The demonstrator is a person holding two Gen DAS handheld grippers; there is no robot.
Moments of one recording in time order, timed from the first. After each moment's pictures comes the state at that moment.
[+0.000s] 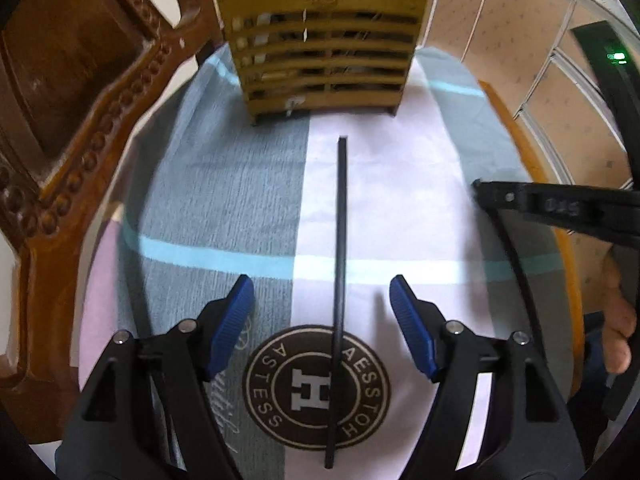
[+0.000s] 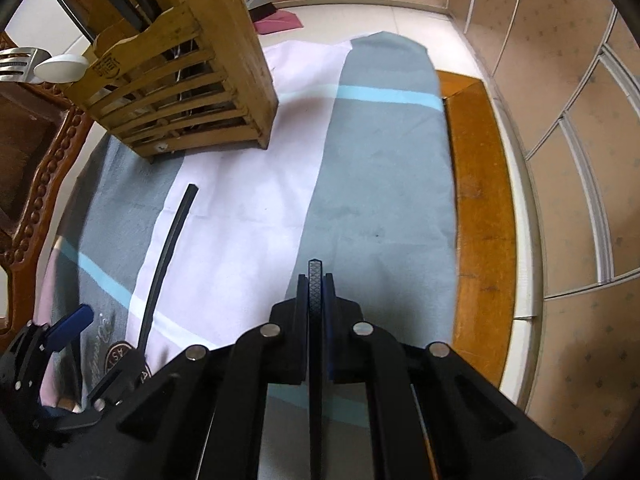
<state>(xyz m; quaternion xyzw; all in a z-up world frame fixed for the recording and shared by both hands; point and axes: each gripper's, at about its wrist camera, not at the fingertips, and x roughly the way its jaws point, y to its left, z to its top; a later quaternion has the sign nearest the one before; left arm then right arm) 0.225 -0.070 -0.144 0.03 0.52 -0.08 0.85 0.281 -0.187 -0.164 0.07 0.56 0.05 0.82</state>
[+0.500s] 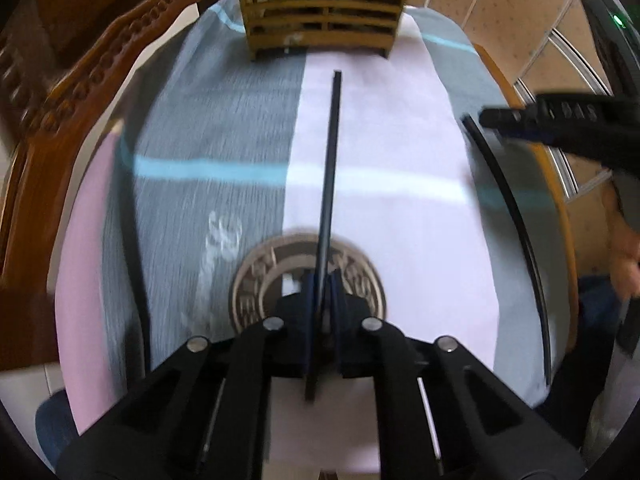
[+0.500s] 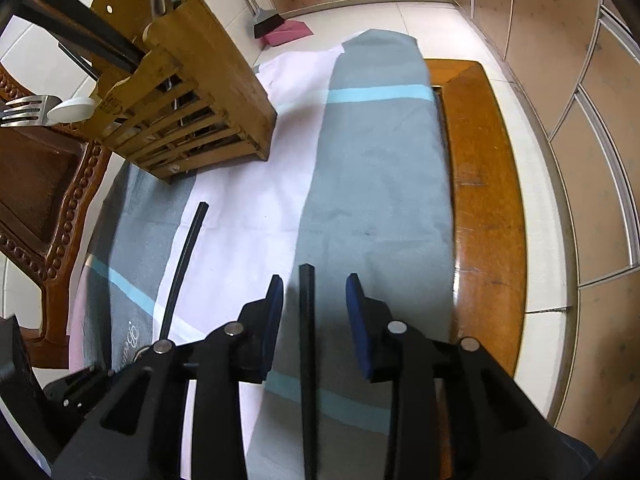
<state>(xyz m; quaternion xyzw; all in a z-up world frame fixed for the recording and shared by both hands) 0.182 -0.059 -0.156 0.02 0.57 -0.10 0.82 0.254 -0.208 -0.148 0.12 0.55 0.08 0.82</state>
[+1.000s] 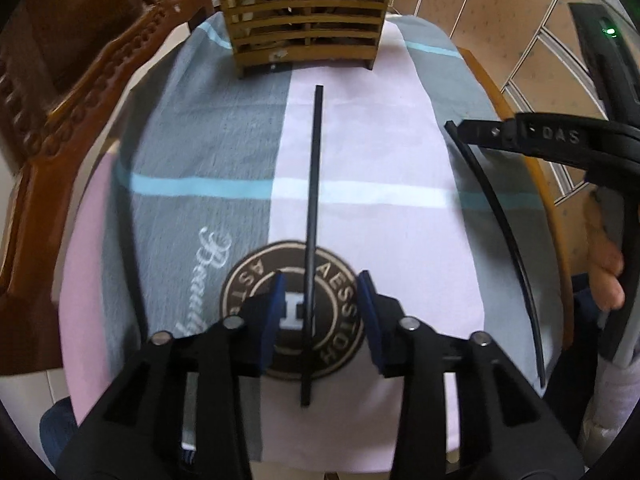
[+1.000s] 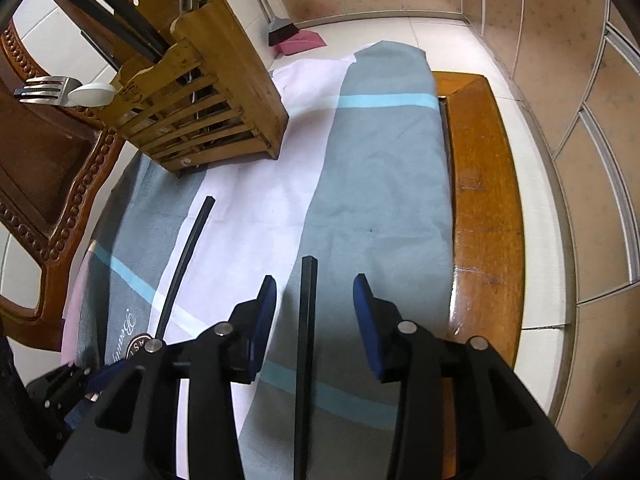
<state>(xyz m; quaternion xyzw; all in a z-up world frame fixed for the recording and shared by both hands) 0.188 -0.078 -0.154 0.03 0.55 -0.10 0.83 0.242 -0.205 -0.153 0.12 0.52 0.12 0.84</state>
